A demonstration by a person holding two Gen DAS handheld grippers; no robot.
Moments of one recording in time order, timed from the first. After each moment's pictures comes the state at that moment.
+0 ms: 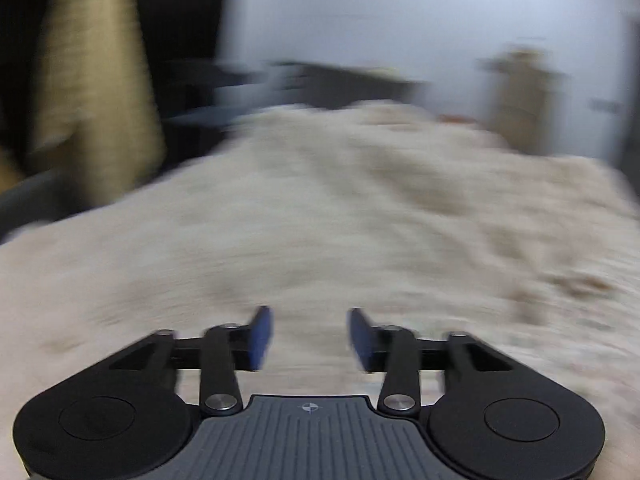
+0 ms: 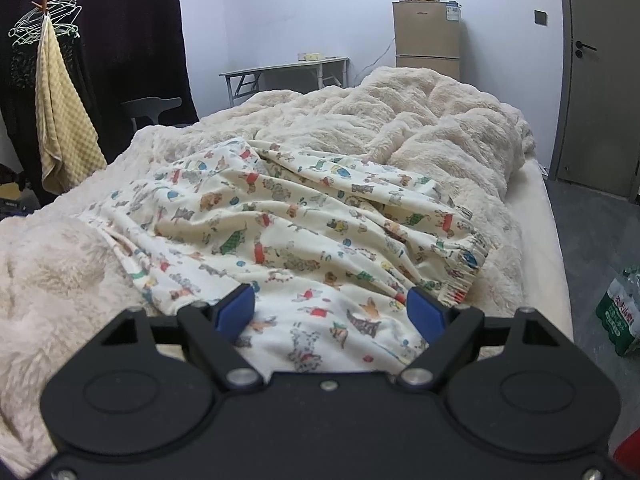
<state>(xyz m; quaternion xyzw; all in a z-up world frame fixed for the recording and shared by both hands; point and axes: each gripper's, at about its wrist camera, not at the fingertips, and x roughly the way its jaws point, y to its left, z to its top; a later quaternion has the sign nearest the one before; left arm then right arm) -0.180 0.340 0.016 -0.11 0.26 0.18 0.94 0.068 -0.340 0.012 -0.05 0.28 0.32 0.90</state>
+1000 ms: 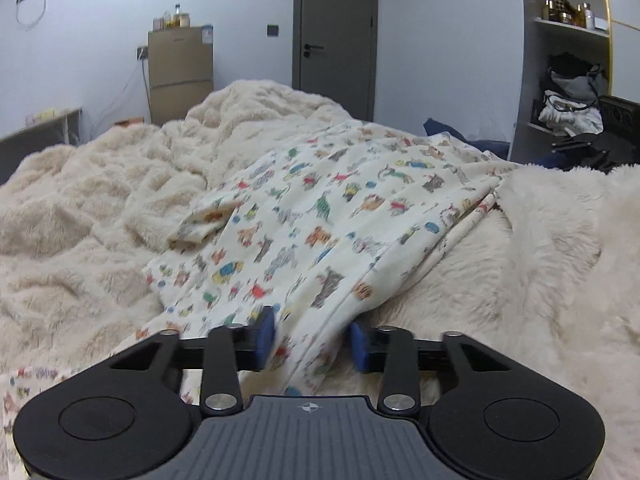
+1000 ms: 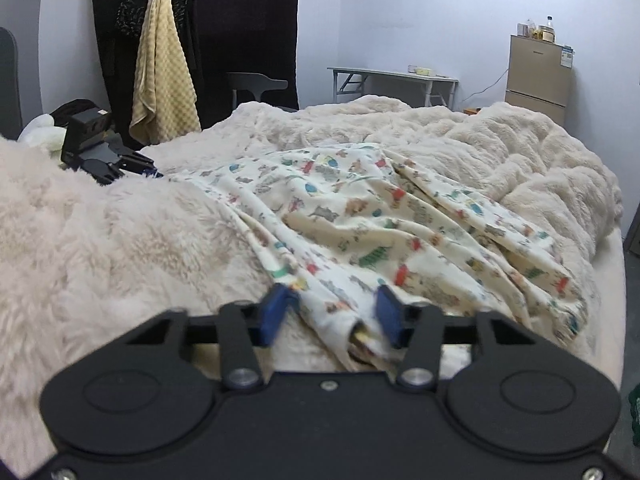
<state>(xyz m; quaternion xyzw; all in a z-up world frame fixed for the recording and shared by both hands) -0.070 0.154 -0.028 0.04 0.26 -0.15 0.95 0.032 -0.283 0.018 -0.13 0.24 0.46 0.85</state>
